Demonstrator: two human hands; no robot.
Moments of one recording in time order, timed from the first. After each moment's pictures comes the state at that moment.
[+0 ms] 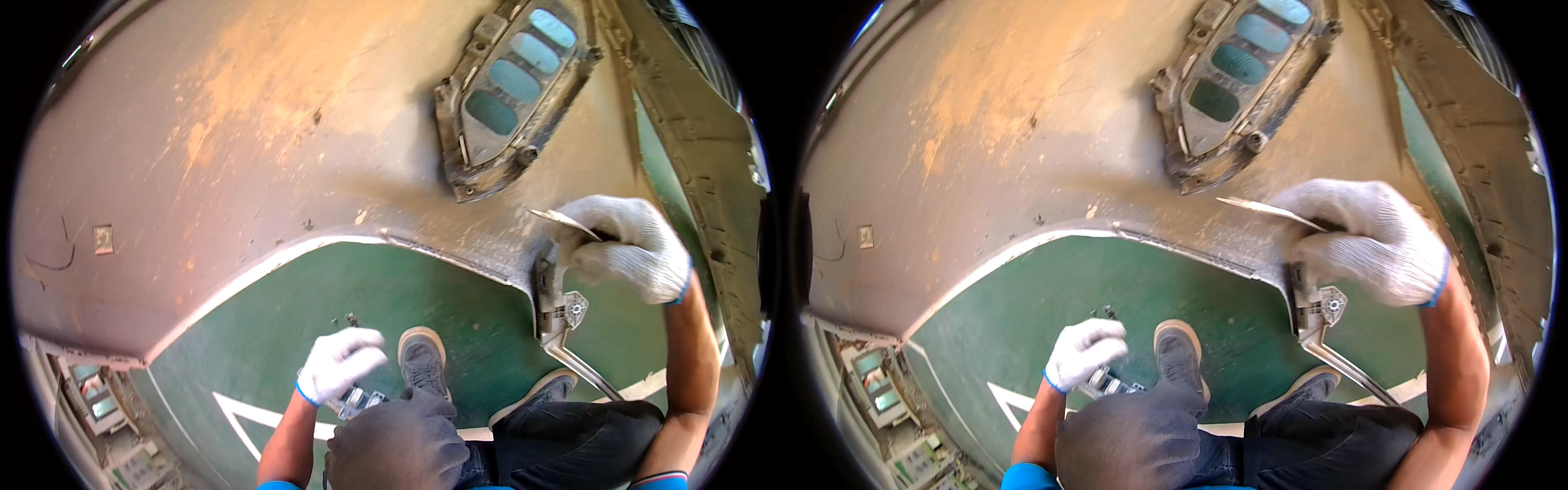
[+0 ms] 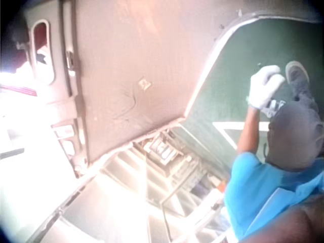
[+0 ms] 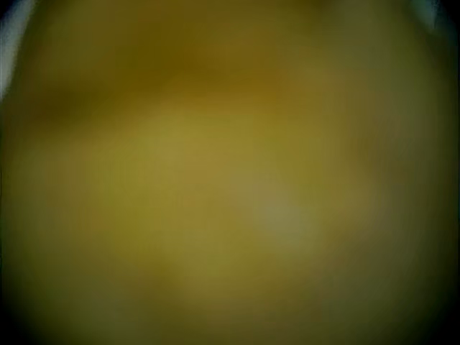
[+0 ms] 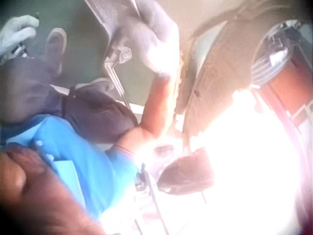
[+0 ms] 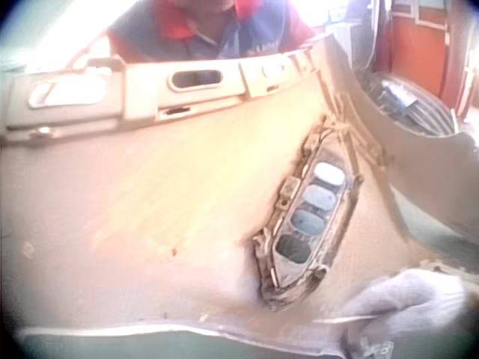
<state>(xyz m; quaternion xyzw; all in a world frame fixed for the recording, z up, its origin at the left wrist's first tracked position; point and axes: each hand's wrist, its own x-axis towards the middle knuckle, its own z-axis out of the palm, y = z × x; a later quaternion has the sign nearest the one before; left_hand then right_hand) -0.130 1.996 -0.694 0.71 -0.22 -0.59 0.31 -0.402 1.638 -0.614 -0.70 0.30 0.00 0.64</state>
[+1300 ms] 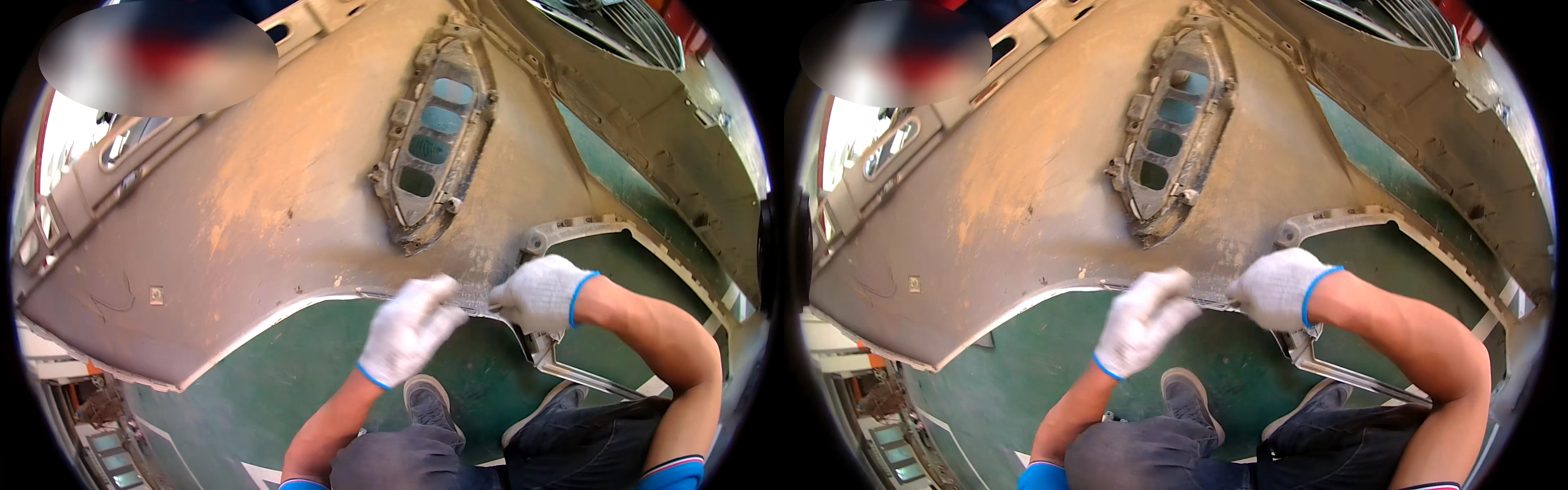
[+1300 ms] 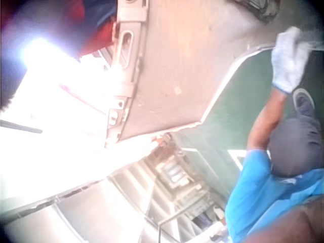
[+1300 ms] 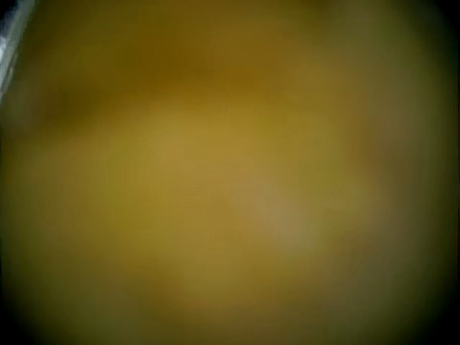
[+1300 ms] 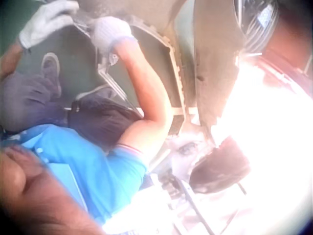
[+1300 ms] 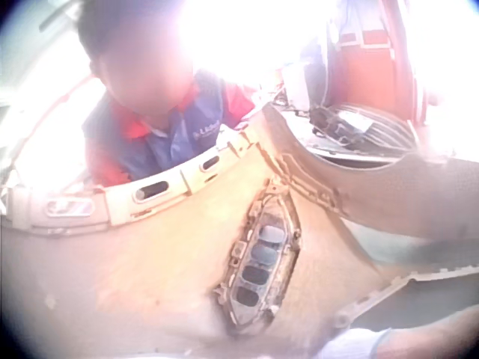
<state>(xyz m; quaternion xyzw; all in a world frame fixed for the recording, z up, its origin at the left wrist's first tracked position) -0.203 1.816 -0.670 0.63 -0.63 -0.32 0.31 -0.419 1.668 -0.651 -0.90 0.21 0.24 0.31</state>
